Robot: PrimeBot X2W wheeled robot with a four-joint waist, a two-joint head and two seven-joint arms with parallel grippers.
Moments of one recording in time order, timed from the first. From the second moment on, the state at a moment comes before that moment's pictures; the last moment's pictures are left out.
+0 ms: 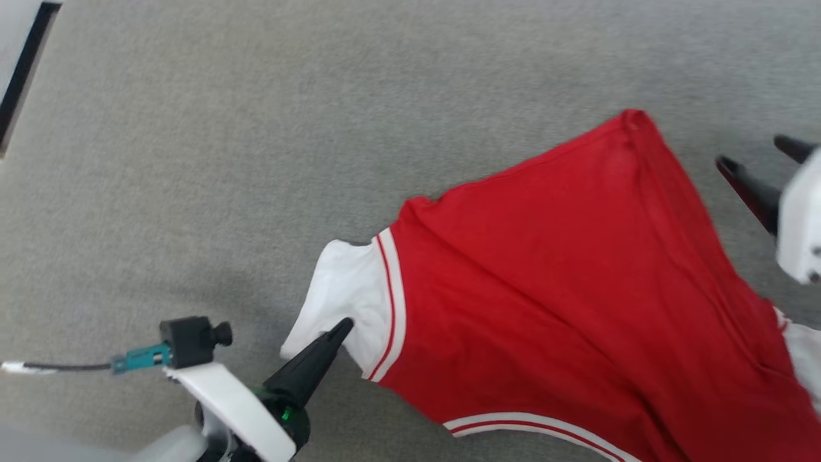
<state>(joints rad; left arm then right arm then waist) -0.34 0.70 -0.94 0.00 -1.52 -0.13 -0.24 -0.43 -0.53 0.00 -0.23 0.53 0.13 0.98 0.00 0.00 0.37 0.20</state>
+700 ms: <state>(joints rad) -0.50 0.64 -1.02 0.05 -1.51 -0.13 -0.23 -0.75 -0.55 0.35 0.27 0.57 0.13 0.82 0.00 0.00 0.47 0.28</state>
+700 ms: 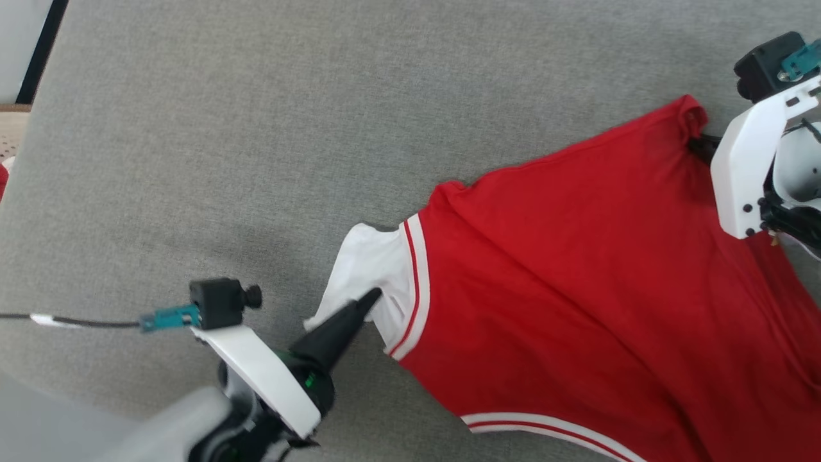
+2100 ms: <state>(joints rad) -1.33 0.73 -0.71 0.39 -1.56 -0.13 -0.20 -1.29 -0.31 -0.02 0.70 0.22 0.13 0.10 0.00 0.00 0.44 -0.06</state>
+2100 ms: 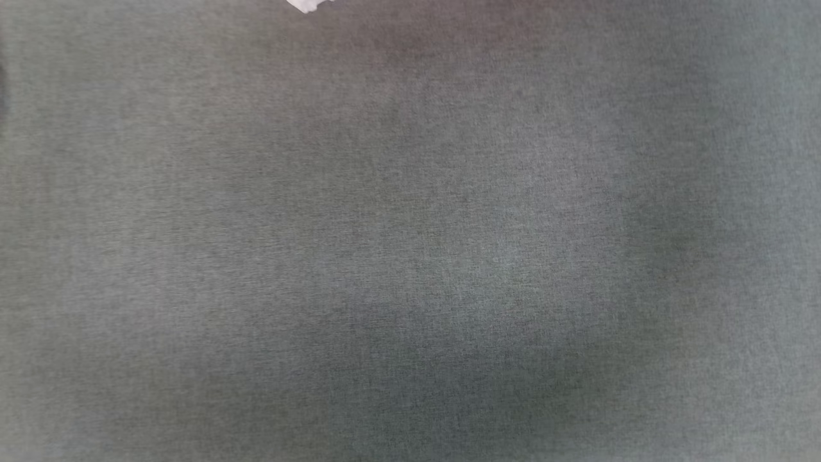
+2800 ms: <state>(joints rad) -0.25 0.73 -0.63 -0.16 -1.49 -0.13 -0.26 -0.28 -0.41 -0.04 0.15 0.50 0.13 0.28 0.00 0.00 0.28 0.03</state>
